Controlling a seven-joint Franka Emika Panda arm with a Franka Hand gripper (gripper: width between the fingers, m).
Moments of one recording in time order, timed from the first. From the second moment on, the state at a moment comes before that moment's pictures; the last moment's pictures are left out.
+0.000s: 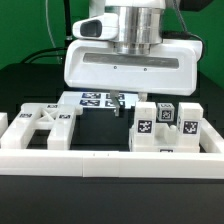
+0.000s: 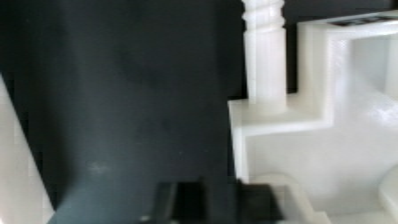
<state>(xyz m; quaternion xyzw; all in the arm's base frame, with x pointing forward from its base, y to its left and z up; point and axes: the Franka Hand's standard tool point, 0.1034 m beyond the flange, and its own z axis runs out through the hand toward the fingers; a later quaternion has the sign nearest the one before) 0.584 0.008 0.049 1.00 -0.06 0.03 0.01</state>
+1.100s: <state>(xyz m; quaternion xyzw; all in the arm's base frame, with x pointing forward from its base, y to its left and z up) 0.581 -0.004 0.009 1.00 -0.06 0.05 0.04</state>
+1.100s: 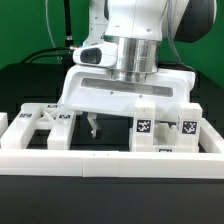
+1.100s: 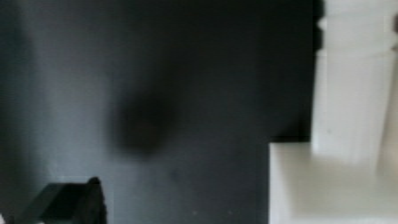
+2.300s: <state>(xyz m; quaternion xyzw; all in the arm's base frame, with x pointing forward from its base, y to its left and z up) 0.578 -0.015 0.046 1.00 -0.03 0.04 0.02</state>
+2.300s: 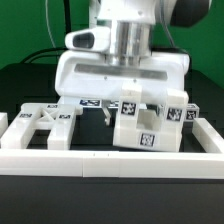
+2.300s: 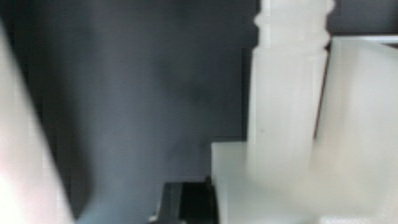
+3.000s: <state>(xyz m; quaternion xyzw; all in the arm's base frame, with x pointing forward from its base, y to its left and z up) 0.567 -0.019 0.073 0.99 -0.03 -0.16 -0.03</state>
